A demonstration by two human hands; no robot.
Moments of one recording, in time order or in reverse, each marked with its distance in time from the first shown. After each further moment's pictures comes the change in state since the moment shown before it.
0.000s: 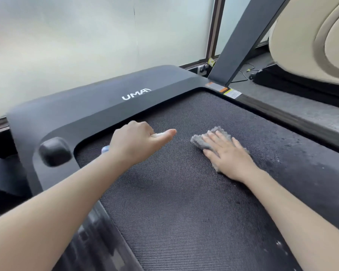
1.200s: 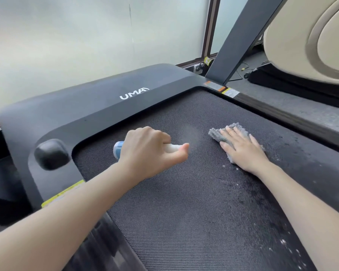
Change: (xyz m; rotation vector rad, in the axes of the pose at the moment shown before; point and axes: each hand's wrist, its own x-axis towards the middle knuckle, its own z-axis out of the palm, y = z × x) left_hand -0.021 0.016 0.005 0.065 0.101 0.244; right_hand 0.012 0.041 0.003 0.028 0.052 0.164
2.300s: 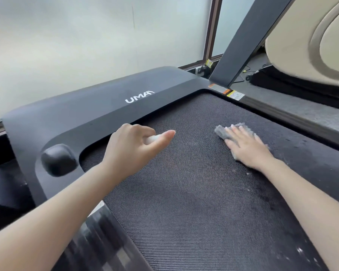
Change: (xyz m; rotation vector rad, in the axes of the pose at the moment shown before) left_hand -0.003 -0.041 -0.022 -0.380 0.046 -0.112; right_hand 0.017 -0.014 -0.007 -0.033 -0.037 0.061
